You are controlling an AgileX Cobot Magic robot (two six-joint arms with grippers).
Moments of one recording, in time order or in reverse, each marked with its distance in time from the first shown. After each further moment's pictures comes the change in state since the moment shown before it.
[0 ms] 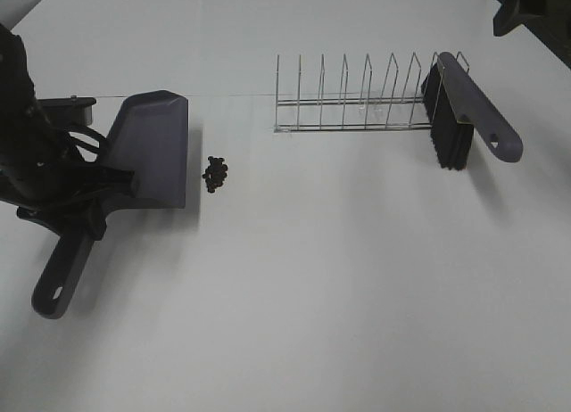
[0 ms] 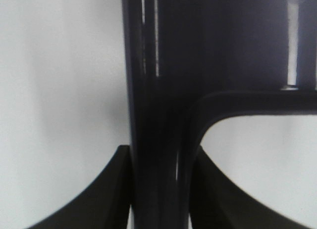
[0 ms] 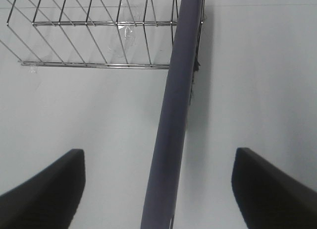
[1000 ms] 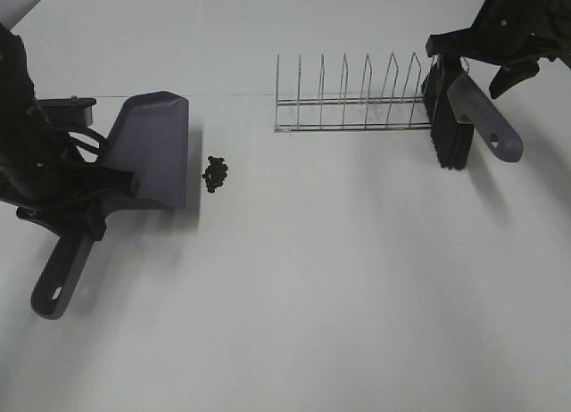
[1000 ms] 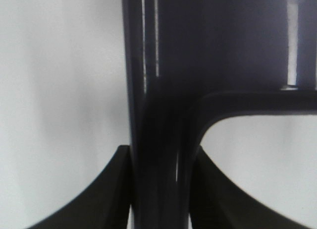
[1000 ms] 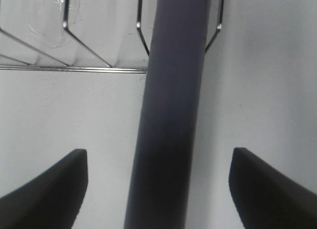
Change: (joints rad) left arm 0.000 0.000 0.000 -0.001 0.003 0.005; right arm 0.000 0.722 -0.721 -0.068 0.314 0.058
